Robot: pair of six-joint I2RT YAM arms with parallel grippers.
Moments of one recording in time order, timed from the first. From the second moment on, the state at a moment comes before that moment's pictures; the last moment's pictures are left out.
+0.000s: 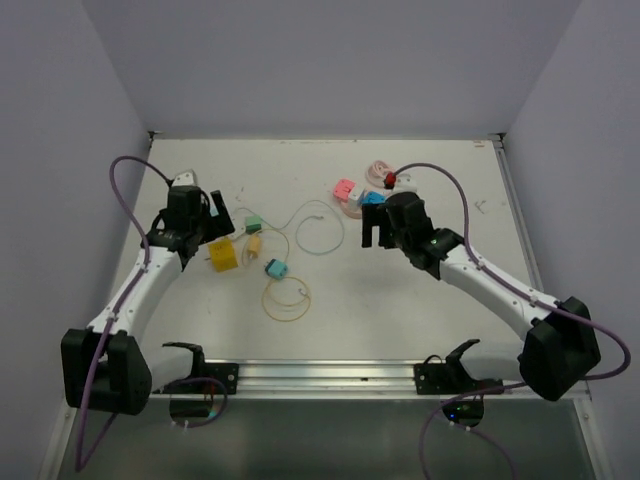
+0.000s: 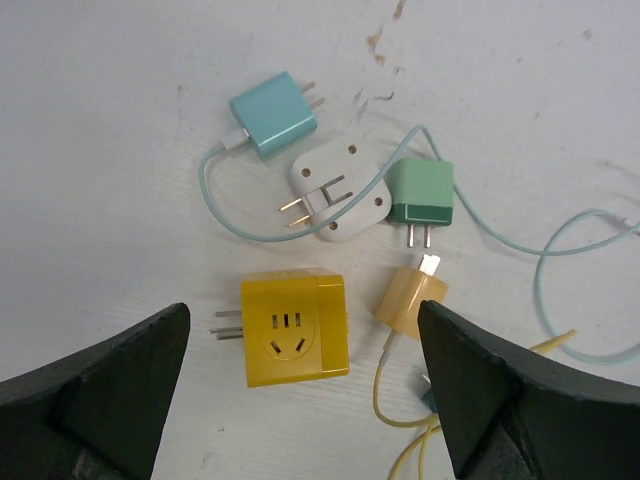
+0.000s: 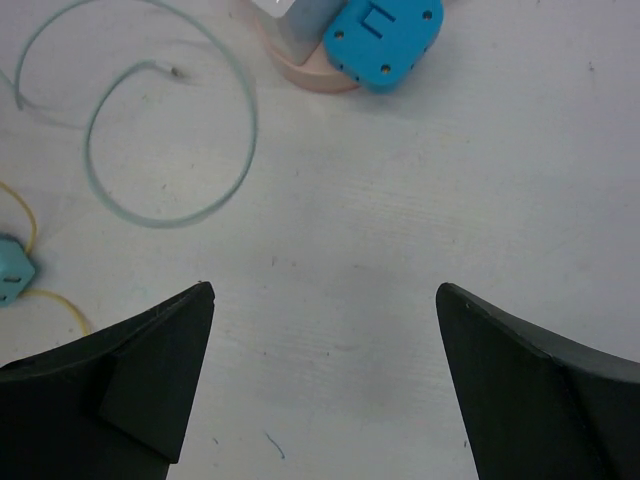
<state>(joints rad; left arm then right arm) -0.10 1.24 0.85 -0.42 -0.17 -0.41 0.61 1.23 0.87 -0.32 0.29 0.36</state>
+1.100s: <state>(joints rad) -0.10 1.00 0.70 -0.35 -0.24 -0.35 0.50 2.17 1.74 -0.46 0.37 0.44</state>
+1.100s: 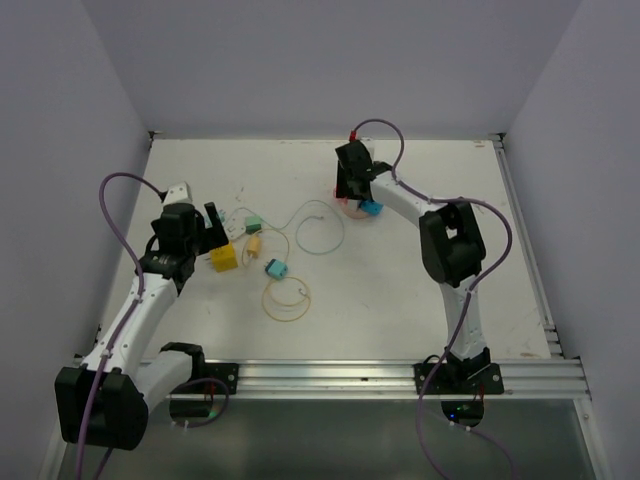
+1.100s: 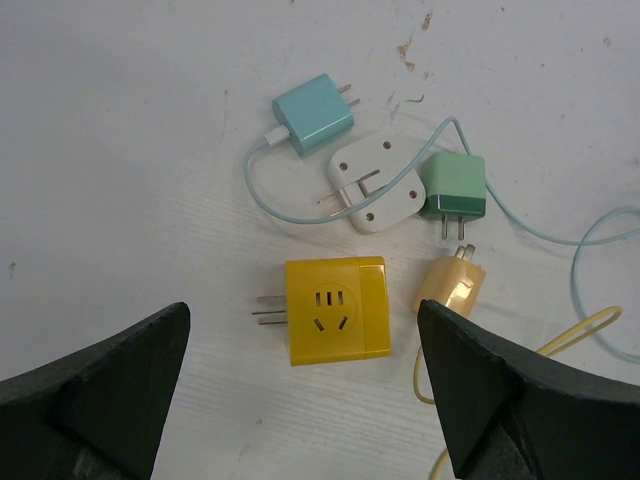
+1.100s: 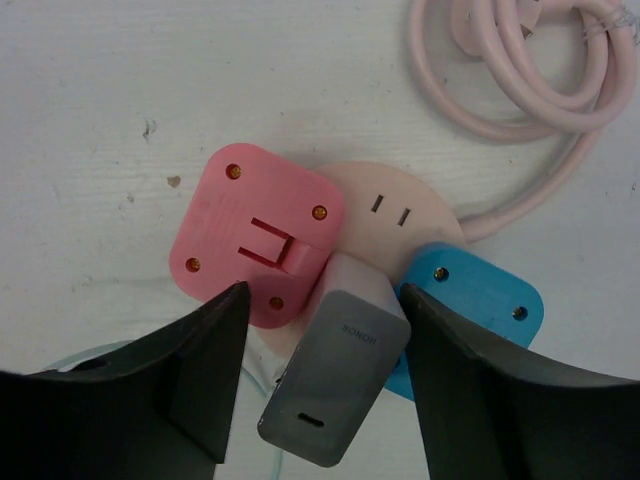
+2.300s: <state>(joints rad) -0.43 0.90 0.69 -0.25 0.27 -0.63 0.71 1.34 0.82 -0.41 0.11 0.35</state>
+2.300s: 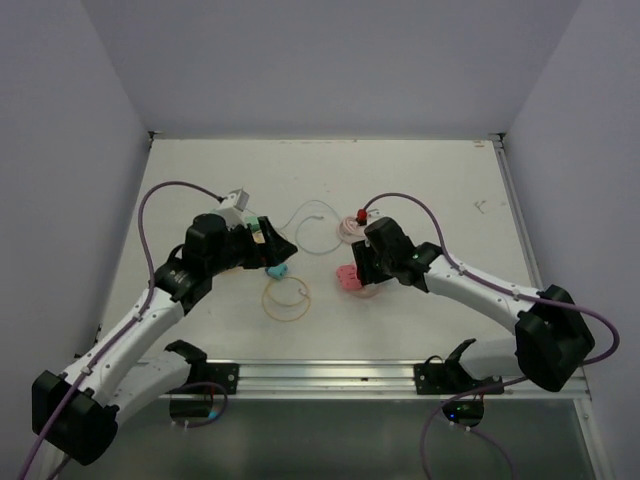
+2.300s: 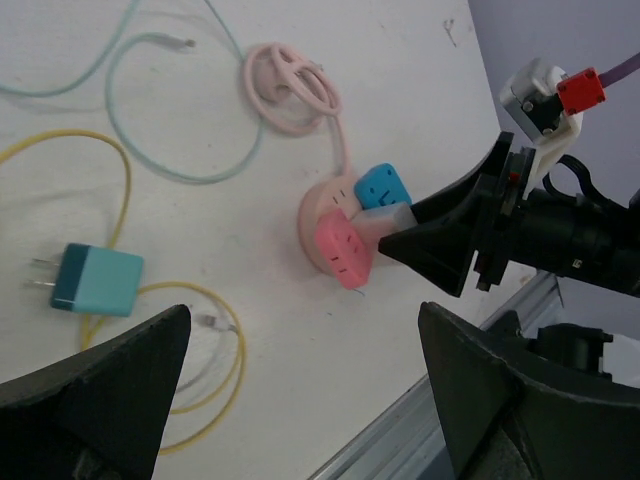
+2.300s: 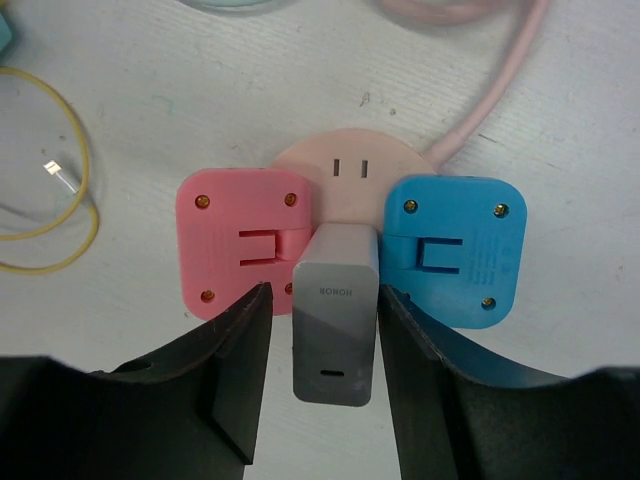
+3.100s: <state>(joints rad) -0.77 1.49 0.68 0.17 0.22 -0.97 0.72 1.28 0.78 -0.42 0.15 0.39</state>
